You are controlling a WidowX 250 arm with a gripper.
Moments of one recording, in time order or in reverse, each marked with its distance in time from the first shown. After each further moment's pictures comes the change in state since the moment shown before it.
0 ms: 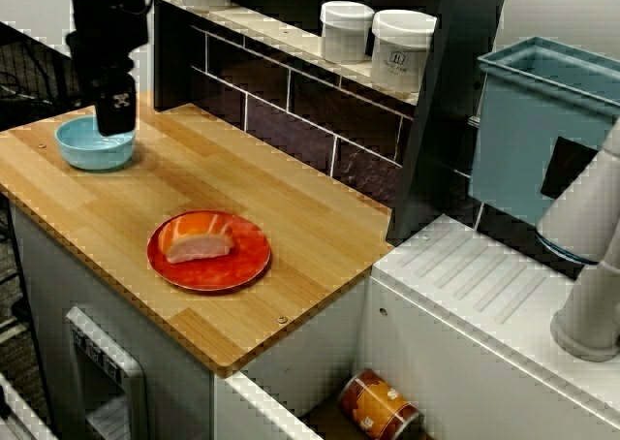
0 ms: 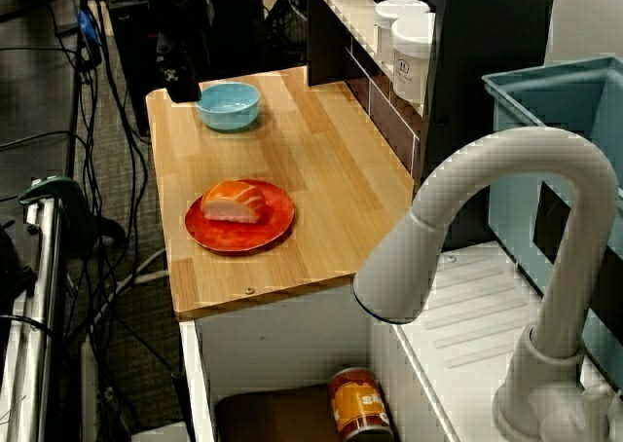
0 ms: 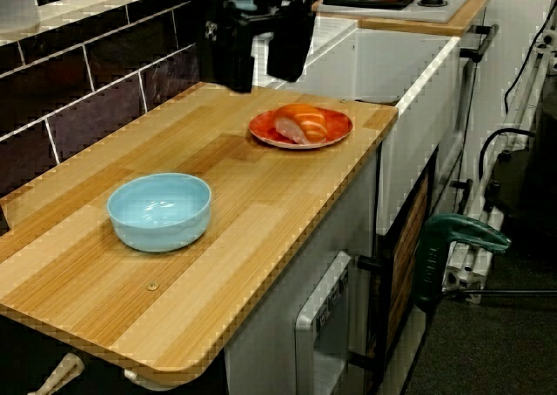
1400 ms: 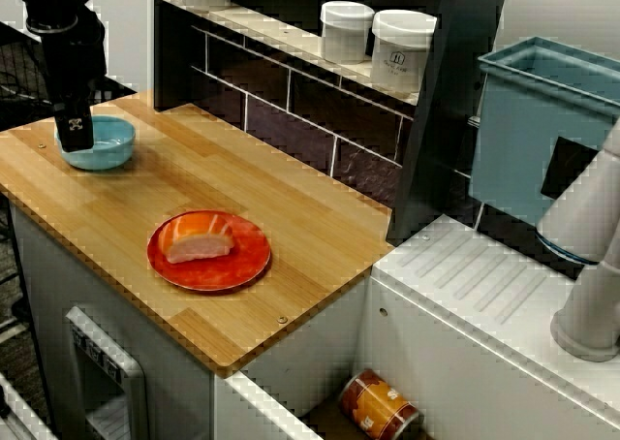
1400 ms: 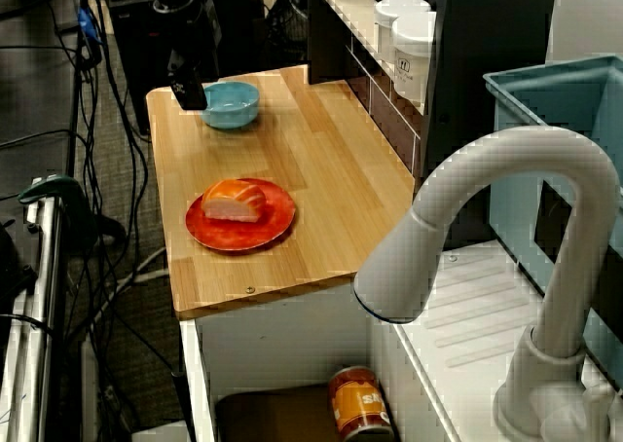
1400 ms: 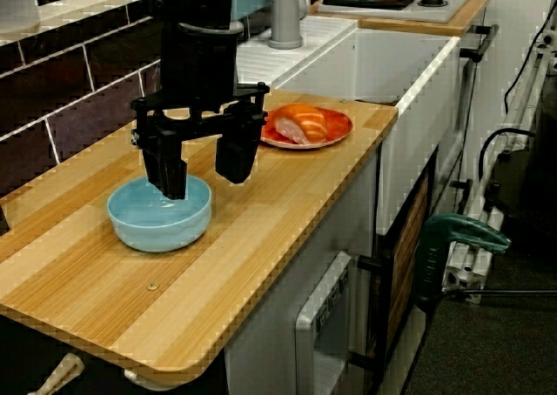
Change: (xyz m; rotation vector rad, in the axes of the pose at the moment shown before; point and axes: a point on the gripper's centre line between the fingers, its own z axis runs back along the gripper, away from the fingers) arm -0.012 0.060 -0.057 0.014 0.006 -0.142
